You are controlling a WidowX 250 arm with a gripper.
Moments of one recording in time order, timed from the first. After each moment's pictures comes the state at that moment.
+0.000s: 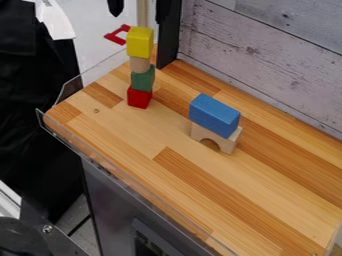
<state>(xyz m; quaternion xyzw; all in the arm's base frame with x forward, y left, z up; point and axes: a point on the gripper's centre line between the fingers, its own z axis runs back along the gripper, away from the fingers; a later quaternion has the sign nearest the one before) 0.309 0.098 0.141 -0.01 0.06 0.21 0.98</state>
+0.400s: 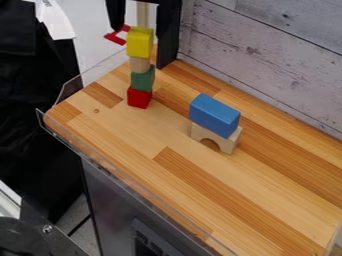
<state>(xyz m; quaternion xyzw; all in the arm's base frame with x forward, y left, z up) 0.304 0.098 0.121 -0.02 0.08 0.22 0.97</state>
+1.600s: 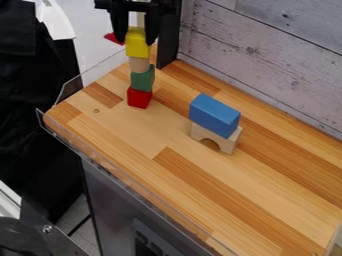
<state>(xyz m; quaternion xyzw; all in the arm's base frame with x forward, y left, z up) 0.301 0.103 0.111 -0.03 0.08 0.26 0.96</state>
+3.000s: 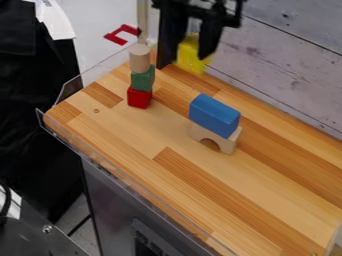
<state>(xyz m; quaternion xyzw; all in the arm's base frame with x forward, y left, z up) 0.287 -0.001 0.135 -0.04 0.08 0.04 1.00</state>
